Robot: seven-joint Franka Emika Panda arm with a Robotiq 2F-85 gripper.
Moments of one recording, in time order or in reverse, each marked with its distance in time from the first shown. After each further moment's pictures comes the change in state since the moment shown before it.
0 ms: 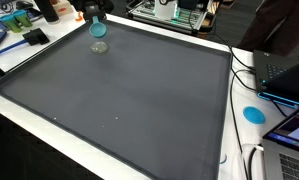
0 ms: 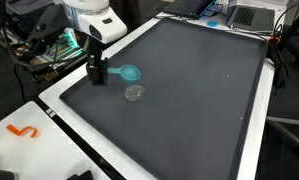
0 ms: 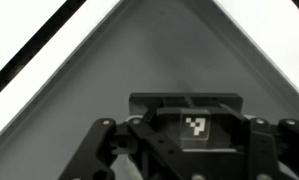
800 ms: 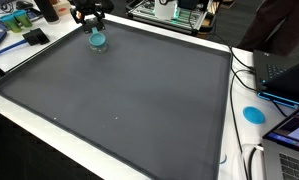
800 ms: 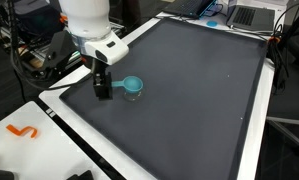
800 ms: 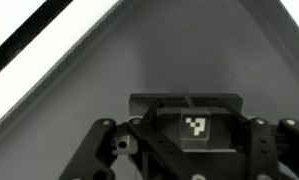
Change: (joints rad) arm -0.039 0.122 0.008 0.000 0.033 0.179 -0.091
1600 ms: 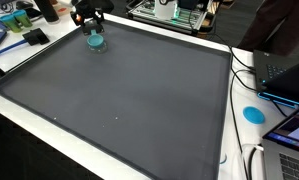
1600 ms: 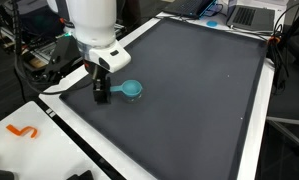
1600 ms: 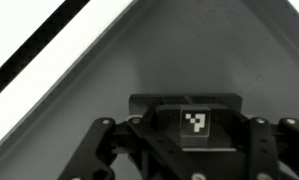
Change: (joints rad) arm 0.003 0.051 0.001 0.023 -0.107 0.007 0.135
